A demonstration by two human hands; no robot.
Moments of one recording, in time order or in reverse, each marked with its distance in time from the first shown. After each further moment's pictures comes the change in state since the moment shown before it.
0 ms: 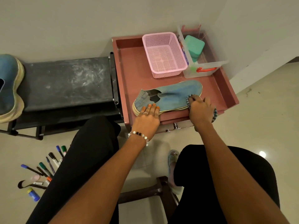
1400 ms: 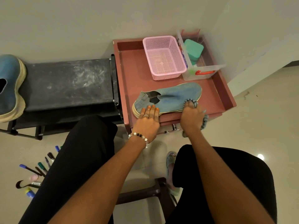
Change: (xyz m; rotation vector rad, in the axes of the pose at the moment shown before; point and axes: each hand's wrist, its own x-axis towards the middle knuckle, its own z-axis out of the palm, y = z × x) left_hand -0.003 0.005 -0.003 -0.078 -0.141 -0.076; right_hand -0.012 -0.024 0.013 0.044 -0.006 0.052
